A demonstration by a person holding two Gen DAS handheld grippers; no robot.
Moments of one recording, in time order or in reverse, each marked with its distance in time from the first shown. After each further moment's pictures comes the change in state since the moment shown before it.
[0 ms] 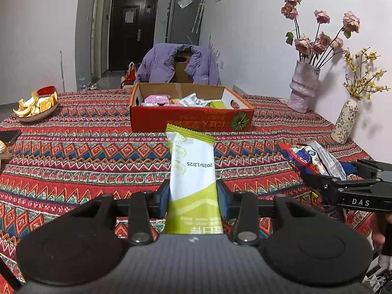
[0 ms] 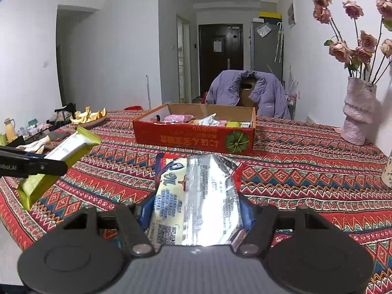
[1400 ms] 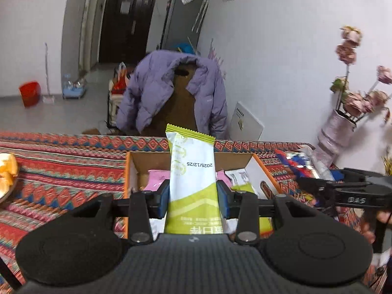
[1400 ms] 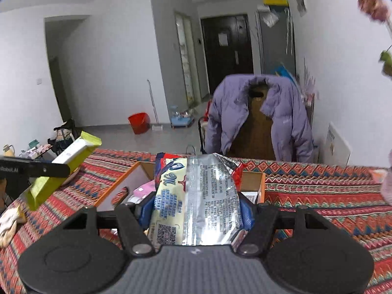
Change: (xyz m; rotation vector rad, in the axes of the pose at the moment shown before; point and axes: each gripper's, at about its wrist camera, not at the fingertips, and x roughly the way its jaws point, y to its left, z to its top) left arm 0.215 0.089 0.250 -0.073 0.056 -0.088; right arm 0.235 -0.093 0.229 0.078 0.063 0.087
